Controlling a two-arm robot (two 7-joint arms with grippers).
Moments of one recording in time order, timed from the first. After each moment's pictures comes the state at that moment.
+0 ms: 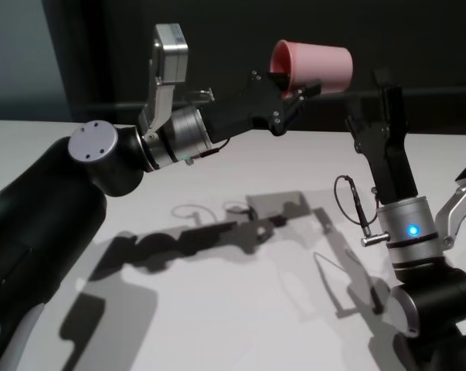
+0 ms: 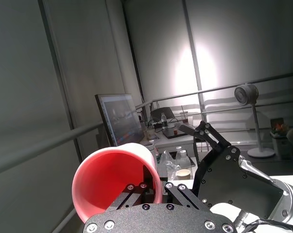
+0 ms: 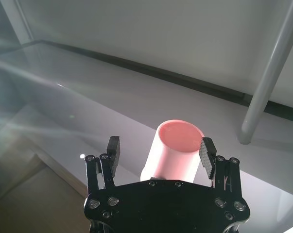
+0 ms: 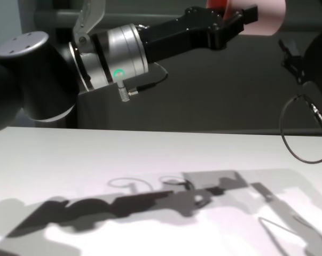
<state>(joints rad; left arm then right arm) -0.80 0.13 0.58 -0.80 -0.57 -0.37 -1.04 0.20 0.00 -0.11 -1.31 1.54 0.21 0.73</state>
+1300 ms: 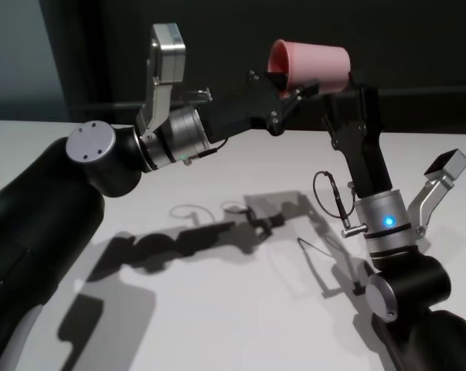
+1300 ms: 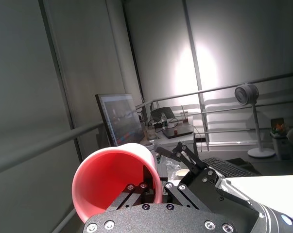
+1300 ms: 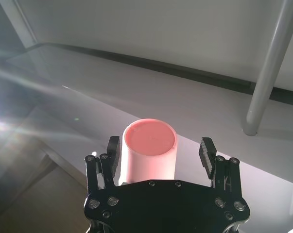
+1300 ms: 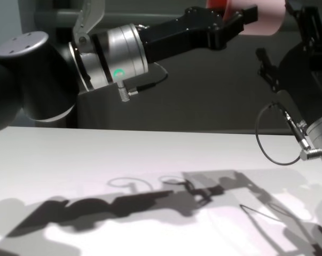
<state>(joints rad) -0.80 0.13 0.58 -0.80 -0.57 -0.37 -1.04 0.35 0.01 -0.18 -1.07 1.61 0.23 0.85</state>
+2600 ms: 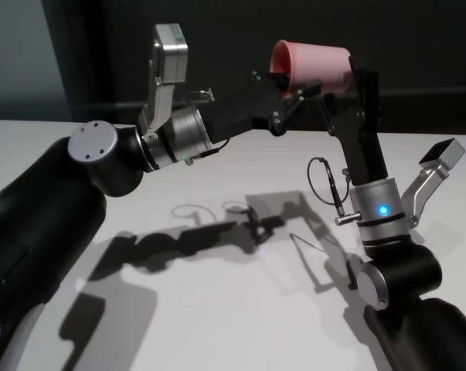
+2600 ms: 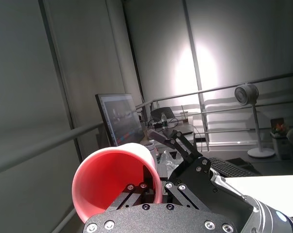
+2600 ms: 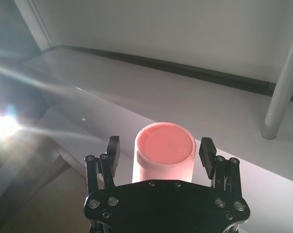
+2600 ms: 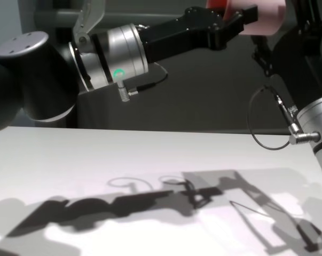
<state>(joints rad) -0.80 0.13 0.58 -0.80 -0.57 -0.37 -1.04 0.39 0.01 -0.23 -1.04 1.66 0.21 0.89</state>
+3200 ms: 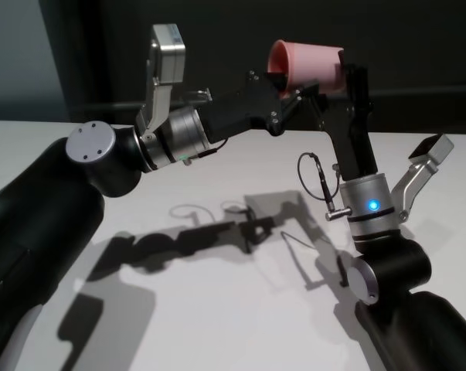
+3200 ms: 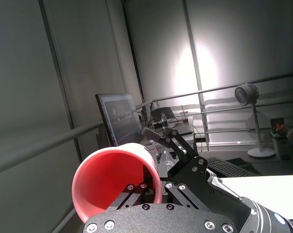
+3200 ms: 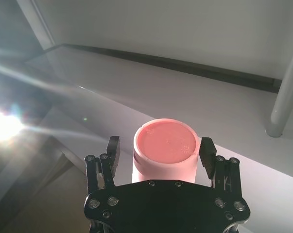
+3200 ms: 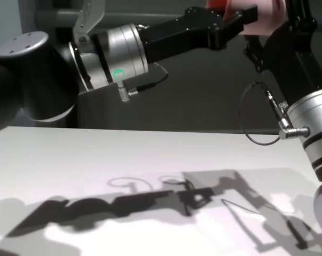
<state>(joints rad) -0.80 0.13 0.58 -0.80 -0.57 -0.37 -1.04 0.42 0.00 -0.26 -1.01 1.68 0.20 0.90</state>
